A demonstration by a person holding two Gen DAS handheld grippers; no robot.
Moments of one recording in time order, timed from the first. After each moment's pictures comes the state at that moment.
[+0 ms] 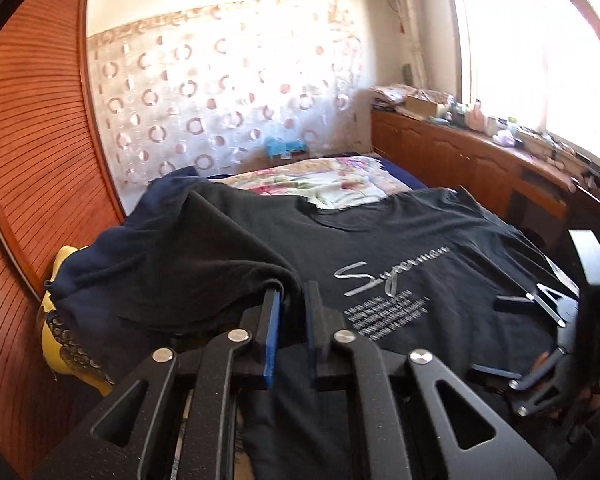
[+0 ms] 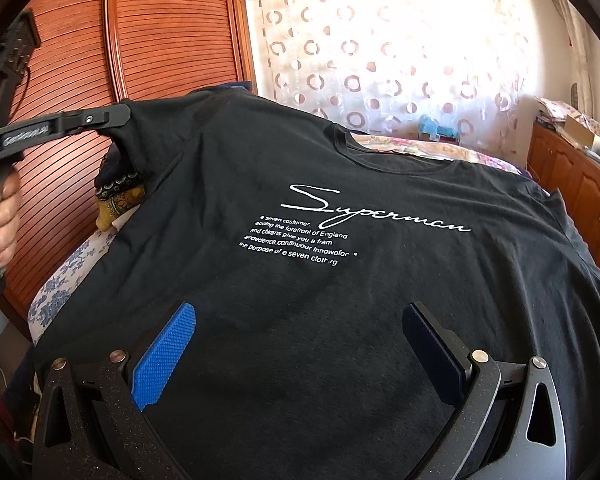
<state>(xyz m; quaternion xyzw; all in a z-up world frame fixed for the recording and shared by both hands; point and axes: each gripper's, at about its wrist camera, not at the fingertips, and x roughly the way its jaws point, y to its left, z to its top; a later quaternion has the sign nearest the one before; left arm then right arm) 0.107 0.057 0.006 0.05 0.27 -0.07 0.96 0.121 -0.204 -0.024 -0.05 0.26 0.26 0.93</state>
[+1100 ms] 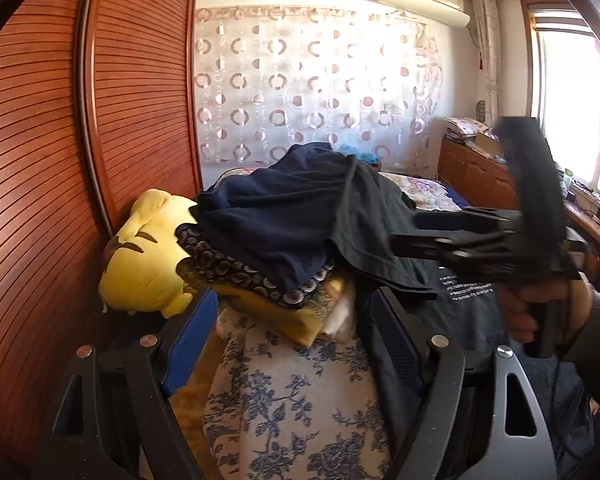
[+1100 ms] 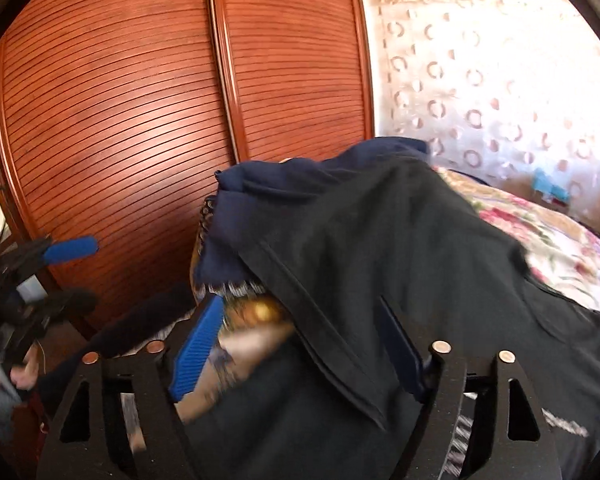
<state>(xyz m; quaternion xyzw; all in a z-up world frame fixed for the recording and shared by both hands) 0.028 0.191 -0.013 -0.03 0.26 0.05 0.96 0.195 -0.028 0.045 -0.10 0.22 0.44 0.86</state>
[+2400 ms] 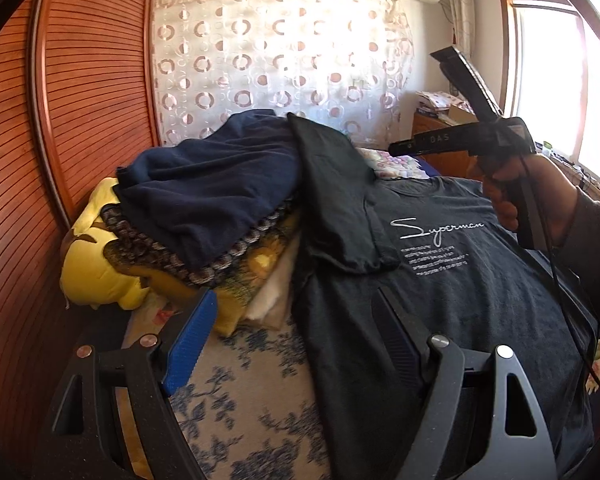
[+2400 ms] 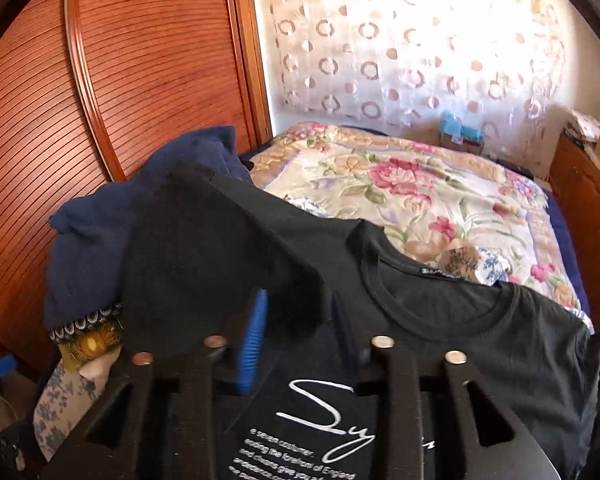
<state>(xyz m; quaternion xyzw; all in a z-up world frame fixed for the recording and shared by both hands) 0.060 0.132 -0.041 -0.01 0.29 -0.01 0.96 0.332 -0.061 0.043 -0.06 0.30 0.27 0.91</state>
